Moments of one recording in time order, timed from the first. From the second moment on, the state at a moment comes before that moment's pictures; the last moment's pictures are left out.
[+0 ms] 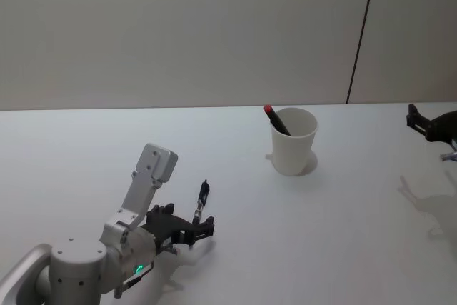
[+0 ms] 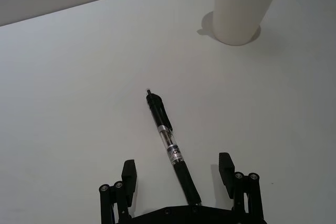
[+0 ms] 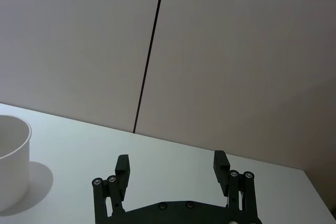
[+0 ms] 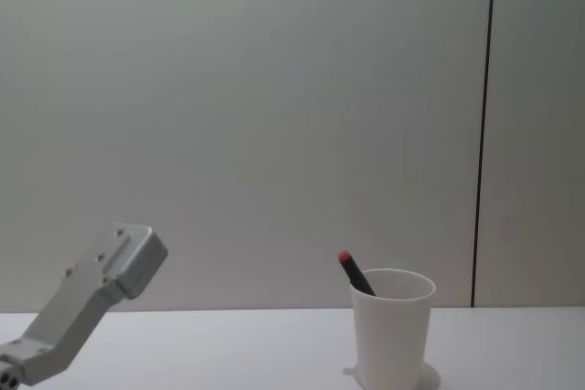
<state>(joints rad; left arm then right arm) -0.18 0.39 0.42 -1.46 -0.41 0.47 -0.10 0.21 0.19 0.00 -1.46 -0.09 0.19 0.17</state>
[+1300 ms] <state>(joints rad) -0.20 0.36 0.42 -1.38 -0.40 0.43 -0.11 0.21 0.19 0.00 -1.46 -0.09 0.19 0.17</state>
